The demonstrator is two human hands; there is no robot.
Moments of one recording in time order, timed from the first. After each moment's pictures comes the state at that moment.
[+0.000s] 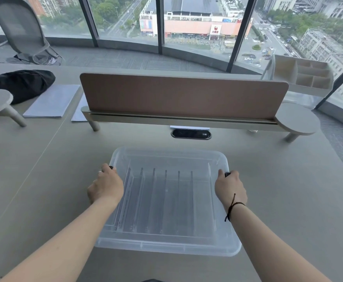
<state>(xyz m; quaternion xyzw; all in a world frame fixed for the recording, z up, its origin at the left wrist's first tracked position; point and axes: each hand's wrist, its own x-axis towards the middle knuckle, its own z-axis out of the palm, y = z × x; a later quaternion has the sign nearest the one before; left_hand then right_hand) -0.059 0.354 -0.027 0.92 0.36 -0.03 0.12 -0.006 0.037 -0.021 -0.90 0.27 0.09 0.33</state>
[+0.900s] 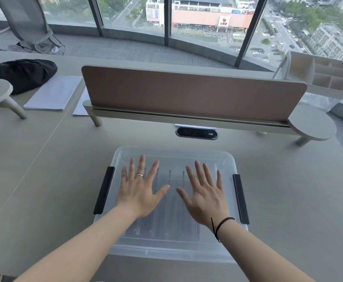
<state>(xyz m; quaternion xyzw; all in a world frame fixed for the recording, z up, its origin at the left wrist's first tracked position) -0.056 0.300 -0.032 0.99 0.06 -0.11 0.06 -0.025 0.087 -0.033 -0.98 -0.19 0.08 0.07</state>
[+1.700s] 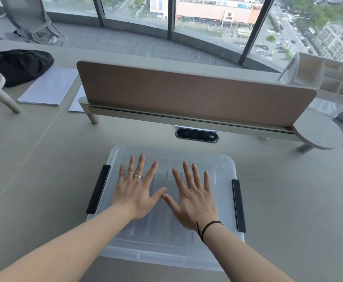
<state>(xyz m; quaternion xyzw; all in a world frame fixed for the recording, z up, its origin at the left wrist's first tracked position) -0.035 0.306 -0.037 0.99 0.04 -0.11 0.03 -0.009 0.113 -0.027 -0.96 -0.24 0.11 0.06</state>
